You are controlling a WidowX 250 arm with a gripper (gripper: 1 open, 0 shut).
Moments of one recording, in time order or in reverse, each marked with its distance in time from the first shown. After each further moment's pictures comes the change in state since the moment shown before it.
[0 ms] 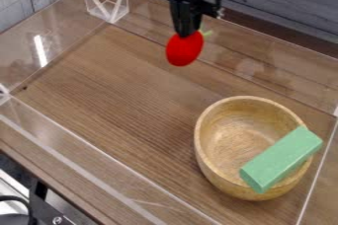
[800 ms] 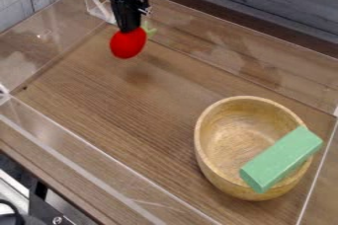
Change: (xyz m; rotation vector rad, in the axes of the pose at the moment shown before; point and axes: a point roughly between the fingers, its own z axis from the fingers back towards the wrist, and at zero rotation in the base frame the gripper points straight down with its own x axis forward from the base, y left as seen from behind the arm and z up) arm -0.011 0.079 -0.020 -0.008 0.011 -0.086
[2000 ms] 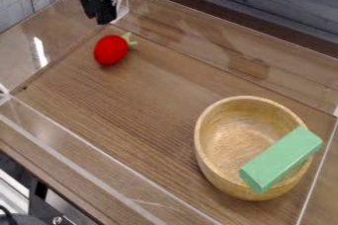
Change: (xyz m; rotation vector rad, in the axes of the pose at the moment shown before) arm -0.012 0.062 -0.001 -0.031 0.024 -0.003
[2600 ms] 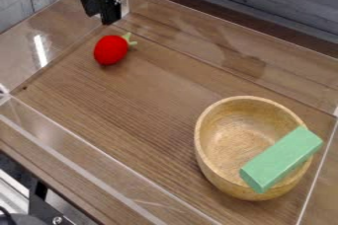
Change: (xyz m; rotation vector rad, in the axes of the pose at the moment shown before) arm 0.007 0.015 -0.013 -0.006 0.011 0.031
